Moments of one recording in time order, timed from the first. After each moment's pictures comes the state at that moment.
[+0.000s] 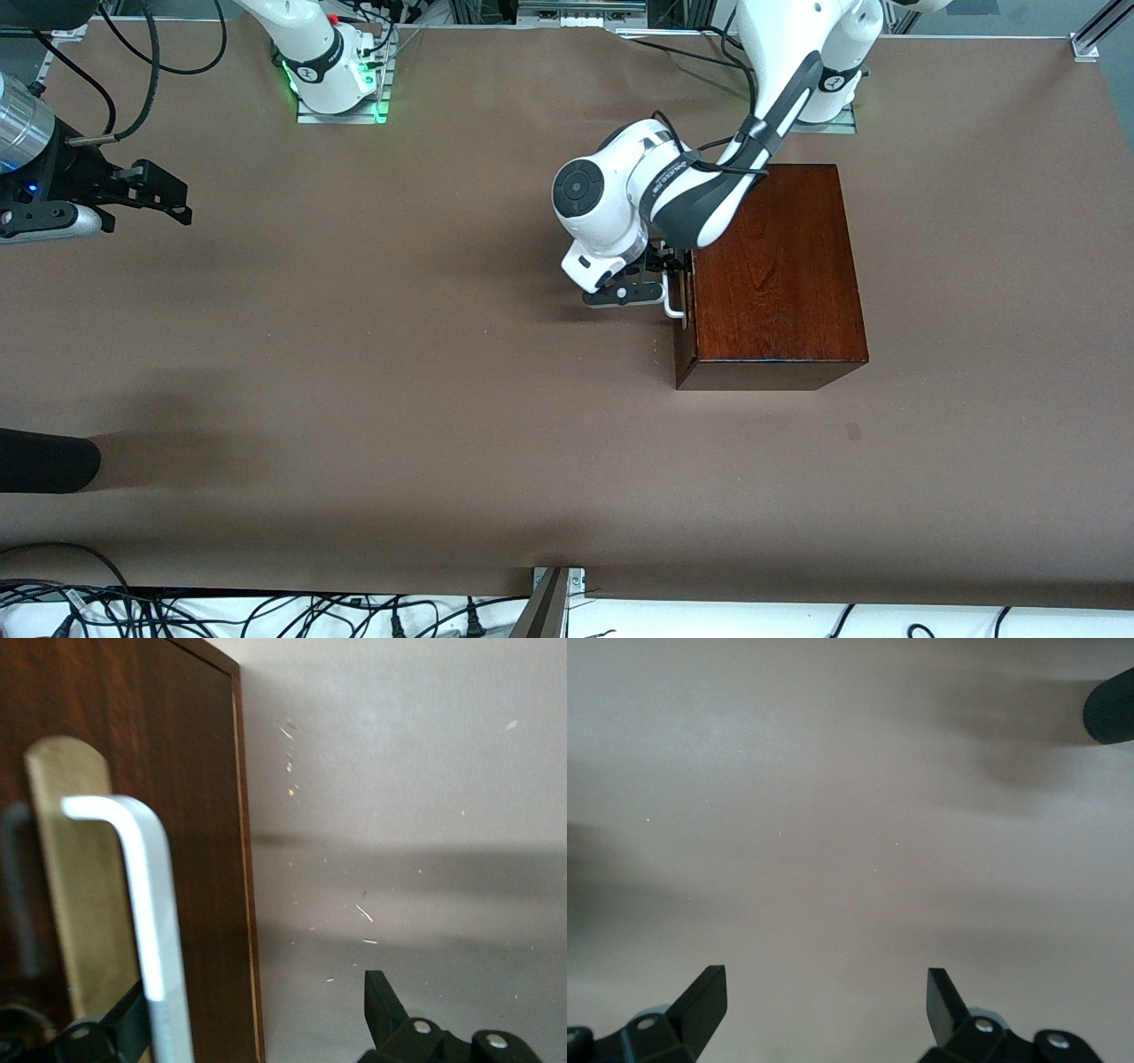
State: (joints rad) left arm -0.55 0.63 -0.25 -1.54 0.32 1.81 -0.91; right arm 0.12 -0.01 -0.07 -1.66 0.00 1.64 -0.06
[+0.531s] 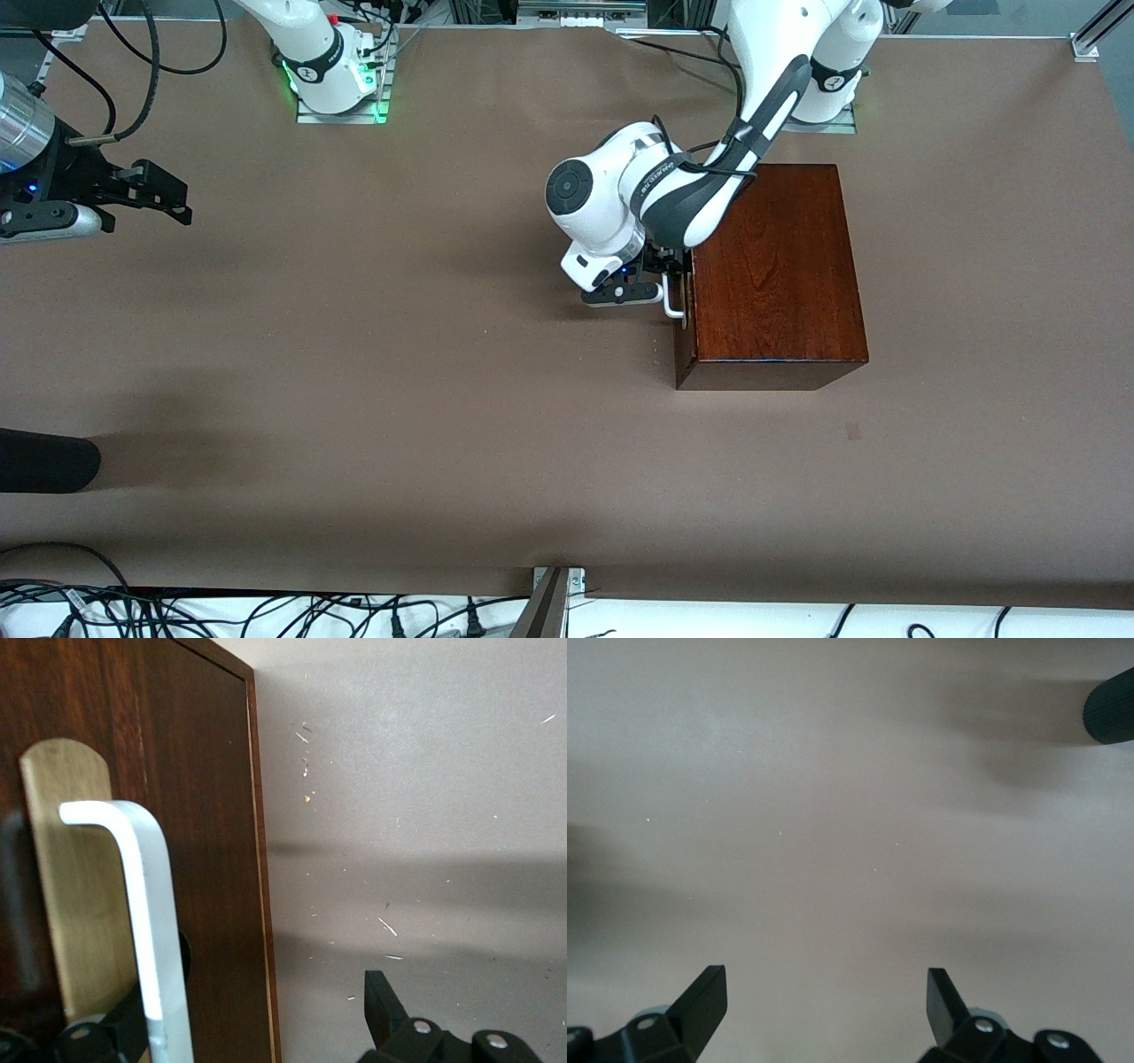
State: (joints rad) left arm -0.56 0.64 -0.25 -1.55 0.39 1.81 -0.93; right arm 0.12 -0.01 -0.07 -1.66 0.00 1.64 -0.06
